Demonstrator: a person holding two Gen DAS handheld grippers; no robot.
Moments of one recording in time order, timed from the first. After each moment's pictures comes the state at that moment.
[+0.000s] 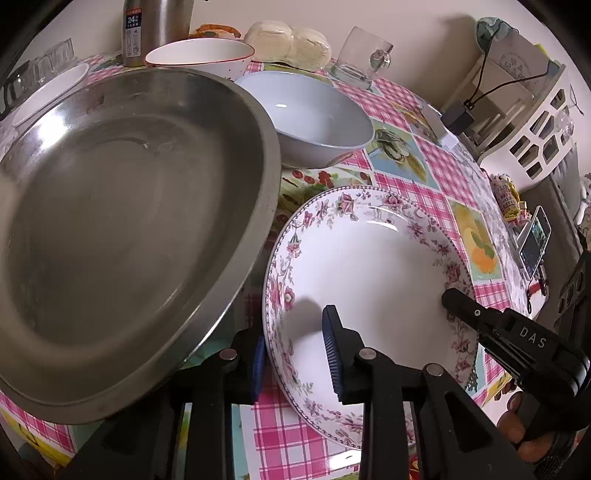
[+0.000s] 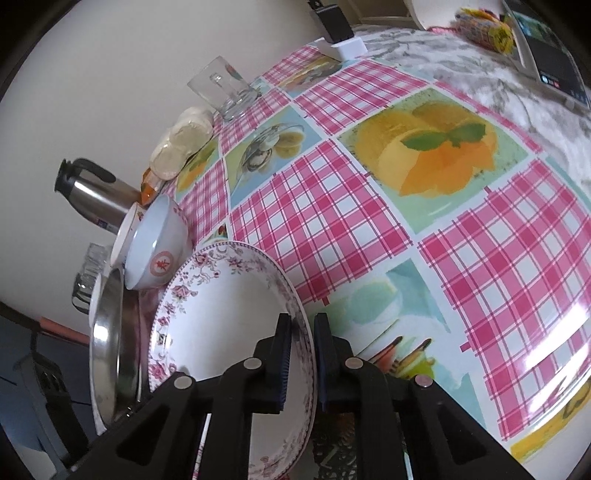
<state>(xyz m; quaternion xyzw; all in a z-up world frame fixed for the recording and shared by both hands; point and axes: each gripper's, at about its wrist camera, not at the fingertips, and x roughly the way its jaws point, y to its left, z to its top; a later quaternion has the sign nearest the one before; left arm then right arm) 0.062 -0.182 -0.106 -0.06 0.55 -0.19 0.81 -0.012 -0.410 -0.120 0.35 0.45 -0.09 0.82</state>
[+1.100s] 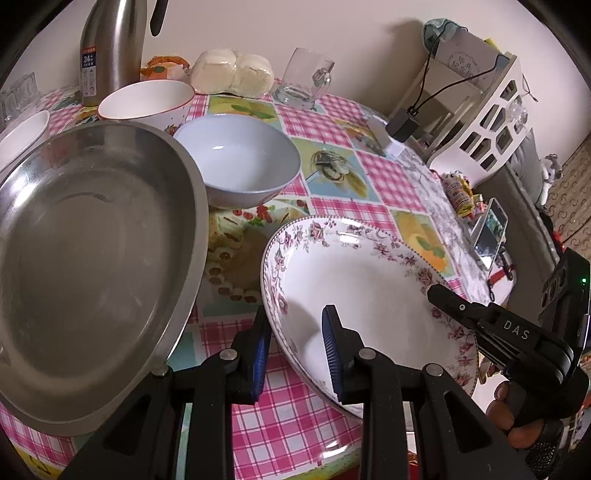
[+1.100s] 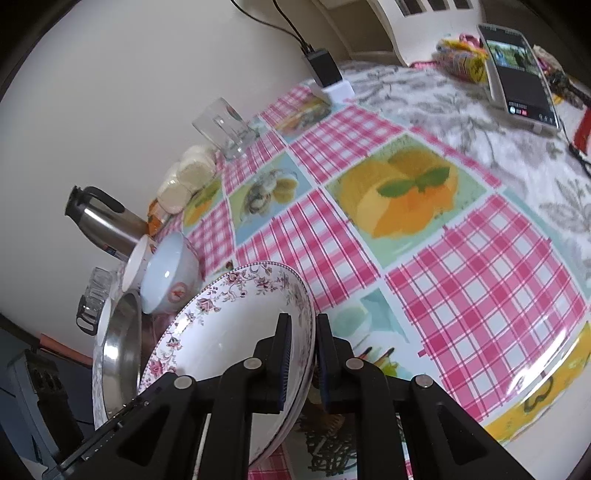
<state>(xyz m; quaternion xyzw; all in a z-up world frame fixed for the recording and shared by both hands) 0.059 -0.193 -0.070 -0.06 0.51 -0.28 0.81 -0.038 -0.422 -0.088 0.35 0.40 -0.11 0.84</state>
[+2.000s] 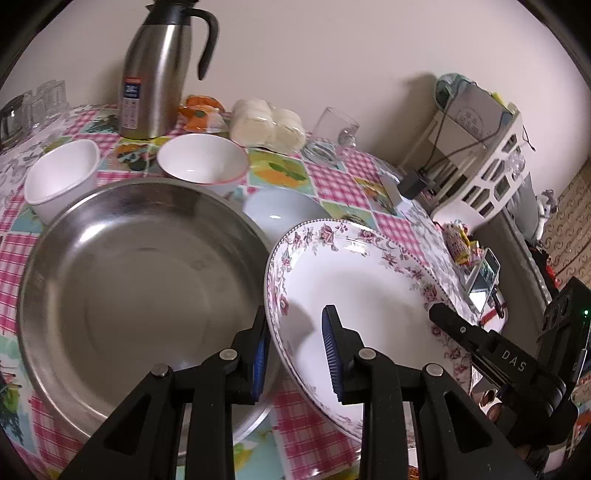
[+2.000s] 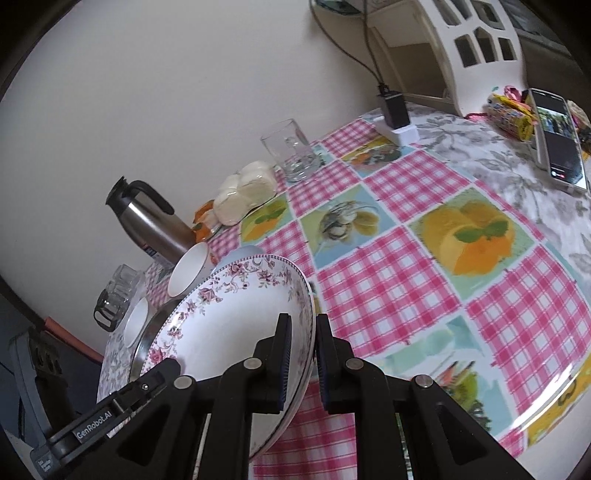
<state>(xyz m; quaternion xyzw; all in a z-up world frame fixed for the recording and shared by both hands) 0.084 -0.124 -0.031 -0.10 0.46 -0.26 0.84 -0.012 -0.356 -0.041 0.30 0.35 -0.08 0.89</state>
